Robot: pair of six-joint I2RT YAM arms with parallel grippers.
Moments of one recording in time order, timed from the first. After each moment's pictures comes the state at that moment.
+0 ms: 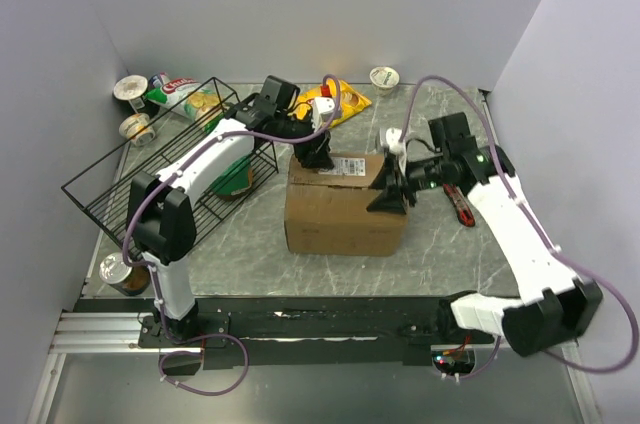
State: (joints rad) left arm -0.53 1.86 1.69 -0.60 0.79 0.44; right arm 0.27 1.24 1.29 -1.03 -1.05 -0.80
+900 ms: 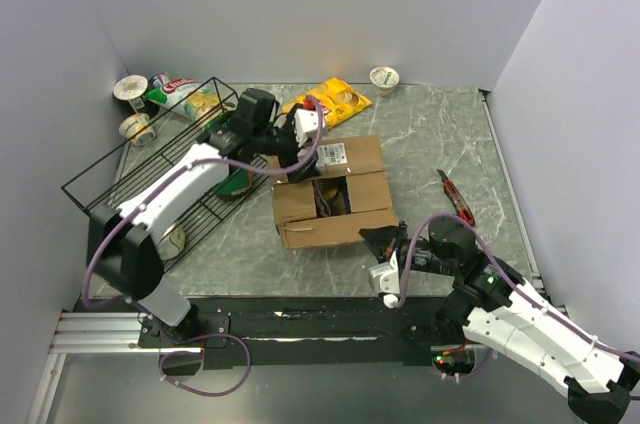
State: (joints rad) left arm -0.53 1.59 1.42 -0.44 0.64 0.50; right arm 0.80 0.51 0.55 -0.41 -0.42 -1.28
